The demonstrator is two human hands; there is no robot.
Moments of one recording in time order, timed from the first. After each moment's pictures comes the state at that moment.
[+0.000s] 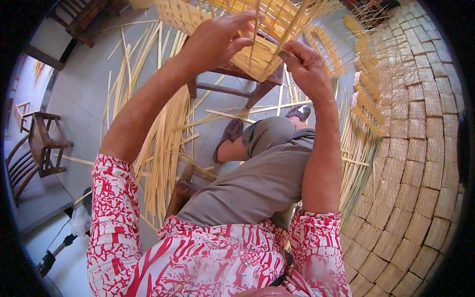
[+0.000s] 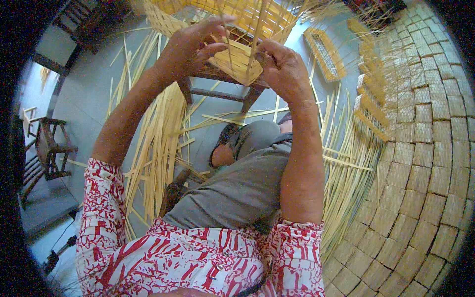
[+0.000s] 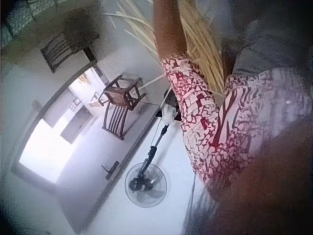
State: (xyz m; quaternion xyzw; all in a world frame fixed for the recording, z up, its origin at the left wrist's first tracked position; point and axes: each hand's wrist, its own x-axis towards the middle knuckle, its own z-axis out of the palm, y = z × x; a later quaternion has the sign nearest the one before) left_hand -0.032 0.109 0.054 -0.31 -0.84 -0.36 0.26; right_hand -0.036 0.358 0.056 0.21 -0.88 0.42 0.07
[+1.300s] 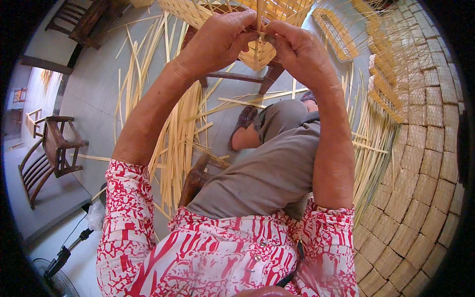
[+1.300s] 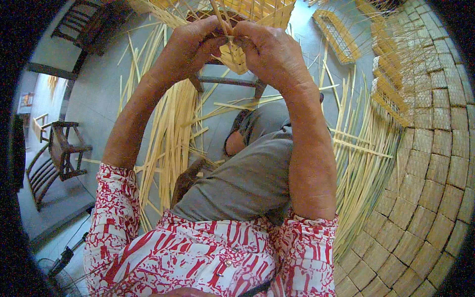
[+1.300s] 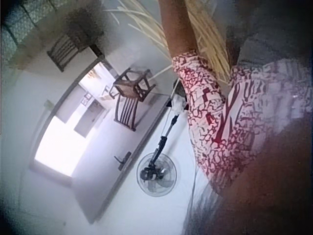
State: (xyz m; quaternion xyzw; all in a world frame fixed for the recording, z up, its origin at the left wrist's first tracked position) left_hand -0.010 0.122 0.049 -0.32 -0.83 -0.42 0.16; right_hand -0.010 0.331 0.062 0.29 -0.89 0.35 0.12
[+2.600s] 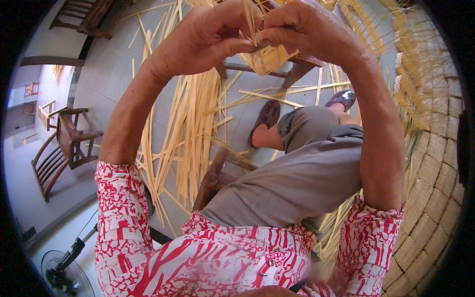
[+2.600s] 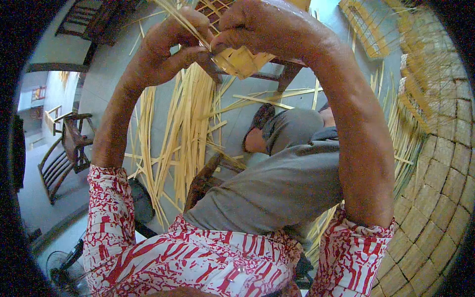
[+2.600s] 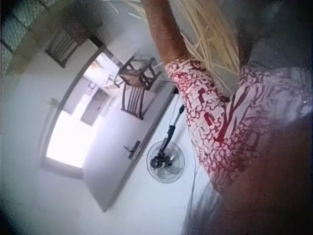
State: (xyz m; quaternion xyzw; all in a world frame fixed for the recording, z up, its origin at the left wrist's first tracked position) left_hand 0.019 0.065 0.039 -0.38 -0.82 -0.43 0.04; right_hand -0.028 0.316 0.079 0.49 -0.81 0.32 -0.08
